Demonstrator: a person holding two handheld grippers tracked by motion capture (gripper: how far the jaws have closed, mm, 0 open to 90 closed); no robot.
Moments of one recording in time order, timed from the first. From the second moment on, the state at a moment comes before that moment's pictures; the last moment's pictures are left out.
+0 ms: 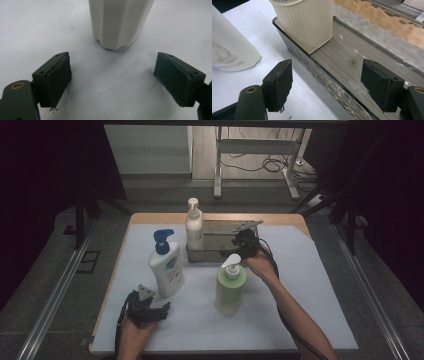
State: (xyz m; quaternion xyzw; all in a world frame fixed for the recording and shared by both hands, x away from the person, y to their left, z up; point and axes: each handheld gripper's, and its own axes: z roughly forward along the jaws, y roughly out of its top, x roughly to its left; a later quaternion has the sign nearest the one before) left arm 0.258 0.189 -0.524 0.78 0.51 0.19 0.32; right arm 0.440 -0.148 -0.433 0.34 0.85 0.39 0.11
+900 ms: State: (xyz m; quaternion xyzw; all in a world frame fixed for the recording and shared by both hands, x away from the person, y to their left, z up) left arm 0.258 0.188 -0.524 0.78 0.51 0.19 0.32; right arm 0.412 -0.193 -0.441 0.33 0.85 0.39 0.13
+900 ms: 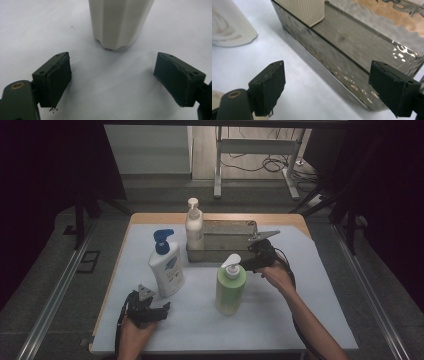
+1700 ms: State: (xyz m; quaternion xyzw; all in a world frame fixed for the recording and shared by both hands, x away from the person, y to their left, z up) left arm 0.258 0.188 -0.524 0.78 0.51 0.19 0.32; right arm 0.370 -0.227 -0.457 0.32 0.86 0.38 0.11
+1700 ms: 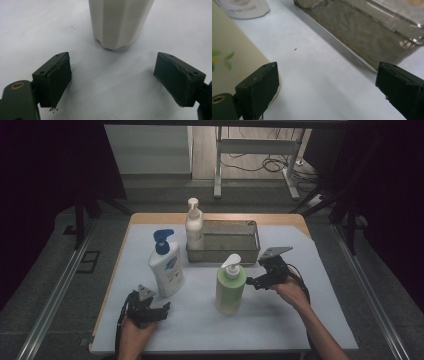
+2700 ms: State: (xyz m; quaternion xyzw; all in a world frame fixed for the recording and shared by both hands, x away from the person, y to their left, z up) left arm 0.258 0.188 -0.524 0.78 0.51 0.20 0.32; right arm 0.305 -0.221 -0.463 0.27 0.86 0.42 0.06
